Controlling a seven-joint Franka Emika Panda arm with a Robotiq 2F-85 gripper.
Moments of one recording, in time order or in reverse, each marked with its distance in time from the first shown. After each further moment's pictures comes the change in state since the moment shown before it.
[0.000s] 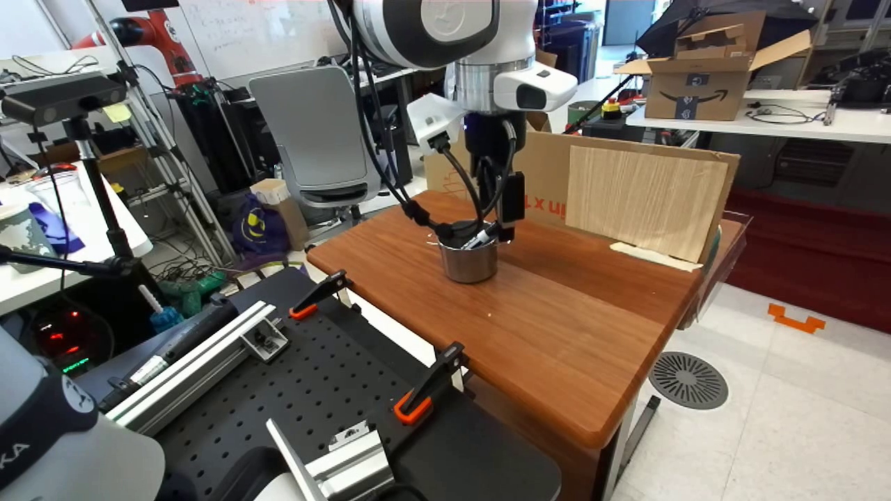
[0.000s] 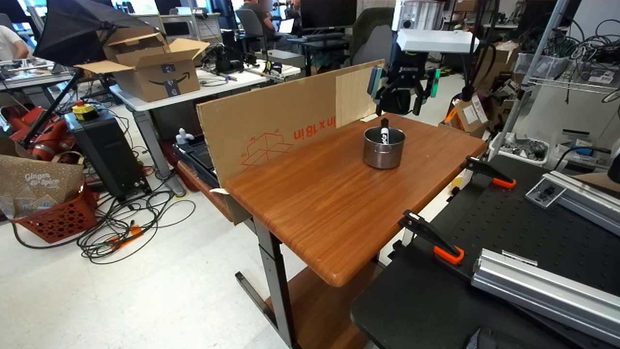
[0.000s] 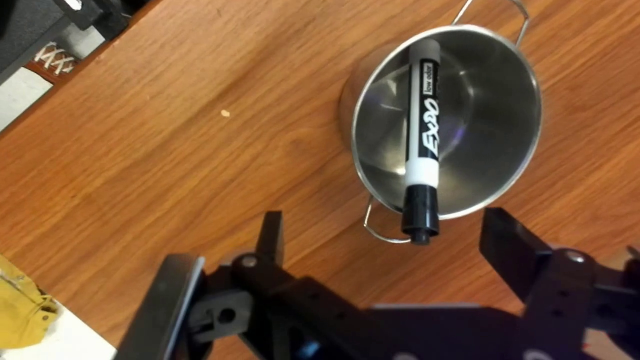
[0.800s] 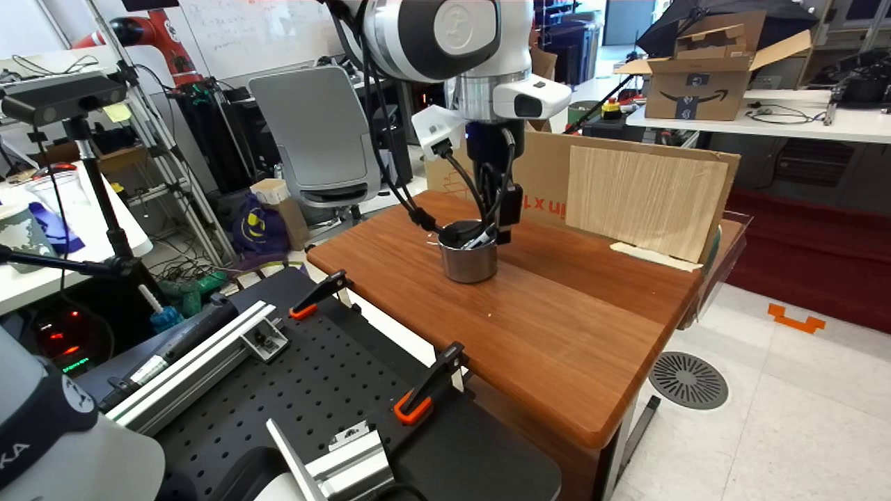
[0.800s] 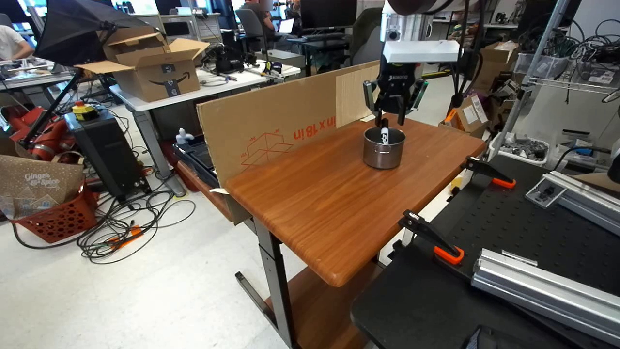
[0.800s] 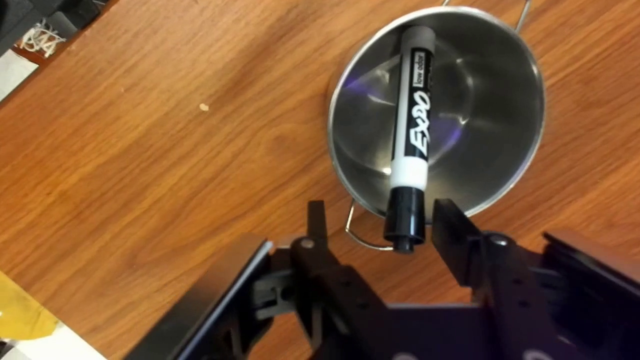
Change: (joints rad) arm 0.030 0.068 -0.003 0.054 -0.065 0.000 0.084
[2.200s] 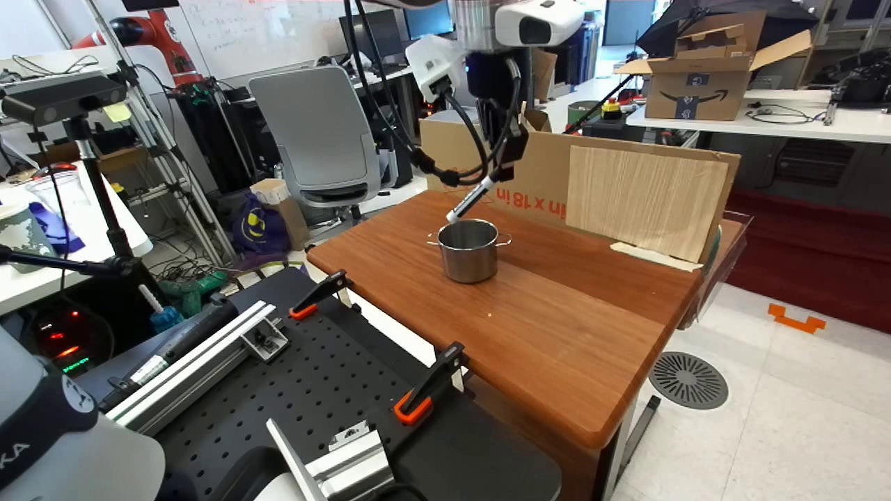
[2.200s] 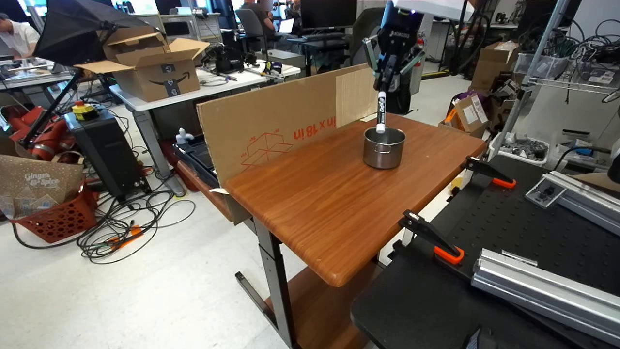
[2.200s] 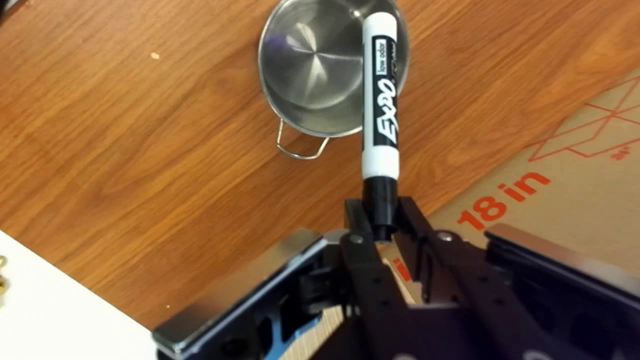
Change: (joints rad) arm -0.037 -0.176 0.028 -0.032 0.172 -0.001 -0.147
